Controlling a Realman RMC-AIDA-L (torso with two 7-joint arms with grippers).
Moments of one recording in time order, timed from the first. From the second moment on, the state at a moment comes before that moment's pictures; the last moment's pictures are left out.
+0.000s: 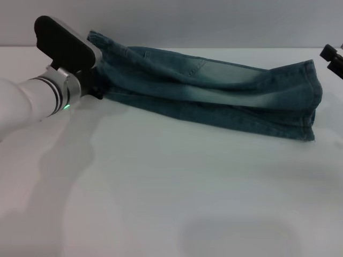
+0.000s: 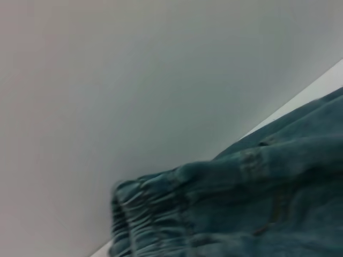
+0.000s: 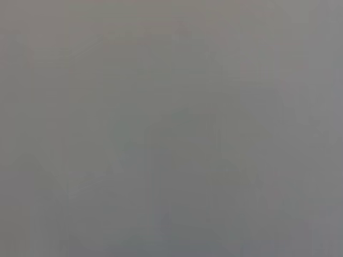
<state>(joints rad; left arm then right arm) -0.73 -2.07 1.59 0.49 2.03 0.14 -1.89 0.35 2.07 -0.71 -0.56 -1.32 -1.29 1.14</state>
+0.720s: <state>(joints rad) -0.70 -2.06 1.63 0.56 2.05 0.16 -1.88 0.34 2.07 -0.70 -0.54 -1.32 -1.27 1.12</state>
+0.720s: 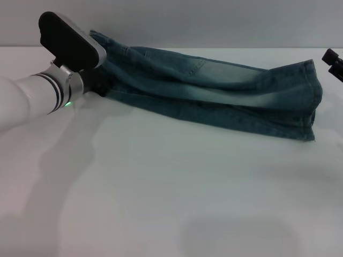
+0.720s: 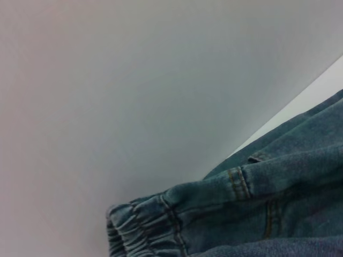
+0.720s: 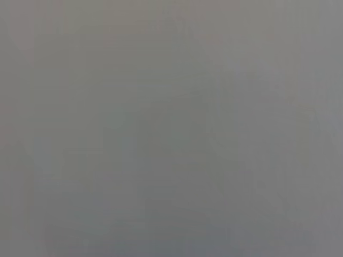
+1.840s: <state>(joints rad) -0.70 -2.07 1.68 0.60 2.24 0.12 -1.86 0.35 2.07 -0.66 -0.52 -1.31 -1.27 1.11</state>
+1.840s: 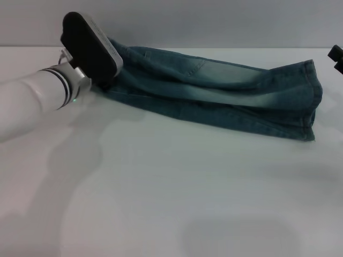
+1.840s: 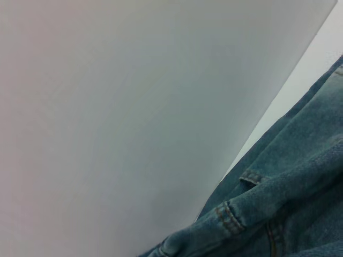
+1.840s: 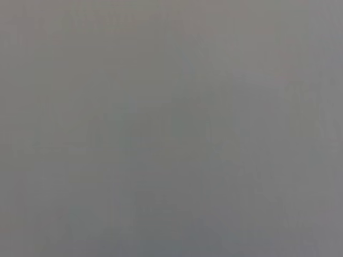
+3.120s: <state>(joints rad) -0.70 -2.06 1.31 0.75 2.02 0.39 -2.27 0.36 2.07 -0.65 -0.52 -1.31 -1.28 1.08</state>
